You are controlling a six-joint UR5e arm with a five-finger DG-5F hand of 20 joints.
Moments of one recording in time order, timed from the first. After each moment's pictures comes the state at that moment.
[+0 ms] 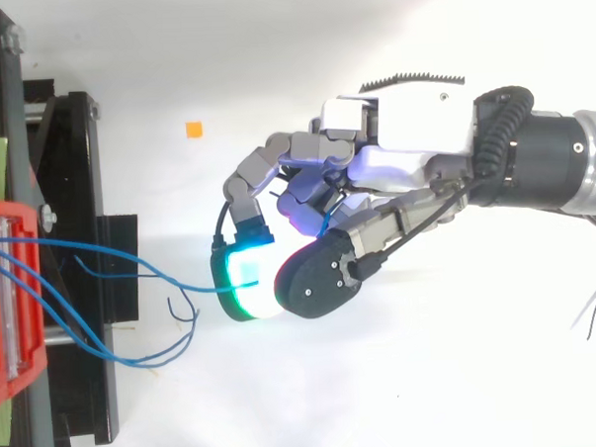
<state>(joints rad) 0.11 -2.24 -1.43 -2.61 -1.41 0.12</state>
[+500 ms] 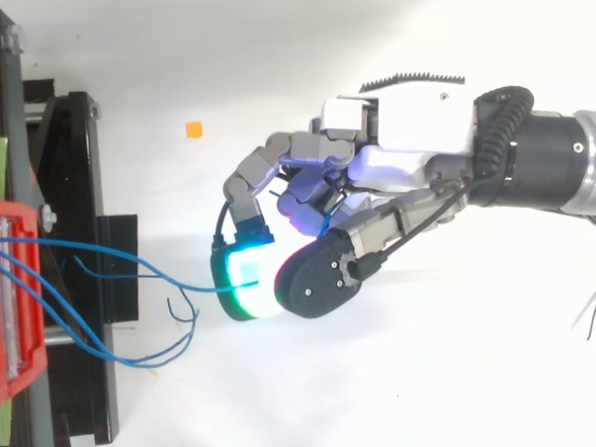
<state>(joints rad) 0.11 -2.24 -1.43 -2.61 -1.41 0.12</state>
